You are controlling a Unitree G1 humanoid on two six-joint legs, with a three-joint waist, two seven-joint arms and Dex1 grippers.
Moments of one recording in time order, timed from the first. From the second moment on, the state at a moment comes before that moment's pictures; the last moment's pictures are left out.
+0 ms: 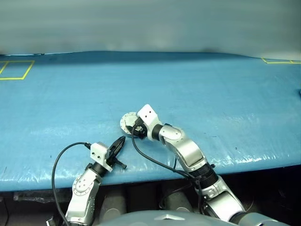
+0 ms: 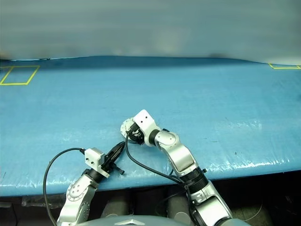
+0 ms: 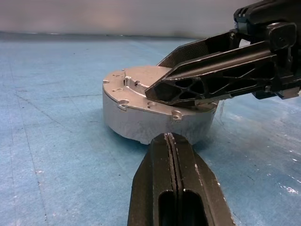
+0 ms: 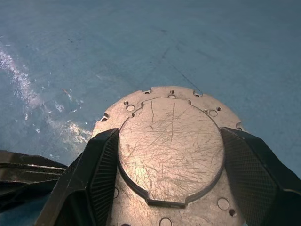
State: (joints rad) left arm 0.26 0.17 -0.07 0.02 -0.24 -0.27 -0.56; right arm -0.40 -0.07 0.40 -0.04 0.04 0.65 0.42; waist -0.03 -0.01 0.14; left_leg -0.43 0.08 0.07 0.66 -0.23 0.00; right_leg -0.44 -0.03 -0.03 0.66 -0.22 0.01
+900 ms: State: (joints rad) left arm -0.10 0.40 0.05 -0.25 -0.48 0.53 -0.45; right arm -0.41 -0.09 0.41 -0.07 0.04 0.70 0.42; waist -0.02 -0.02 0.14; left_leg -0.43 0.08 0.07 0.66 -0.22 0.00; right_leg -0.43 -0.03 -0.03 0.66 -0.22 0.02
